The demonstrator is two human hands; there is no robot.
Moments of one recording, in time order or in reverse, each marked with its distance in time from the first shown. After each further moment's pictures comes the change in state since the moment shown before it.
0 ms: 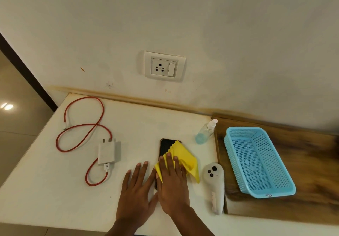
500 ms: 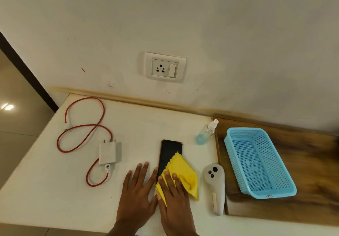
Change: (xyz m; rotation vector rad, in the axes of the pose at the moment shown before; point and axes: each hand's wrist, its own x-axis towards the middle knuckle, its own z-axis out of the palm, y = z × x) left_hand -0.001 -0.003 0.006 0.010 -0.017 0.010; right_hand -0.042 0.016 0.027 0.184 0.247 -0.208
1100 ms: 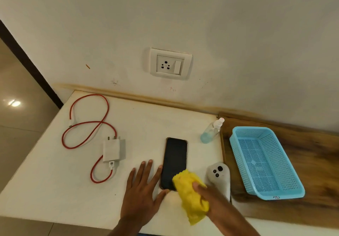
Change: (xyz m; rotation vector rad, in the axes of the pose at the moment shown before) left_hand 0.000 0.005 -0.006 0.028 -0.001 -0.030; right_hand 0.028 0.017 -0.139 1.301 -0.613 0.853
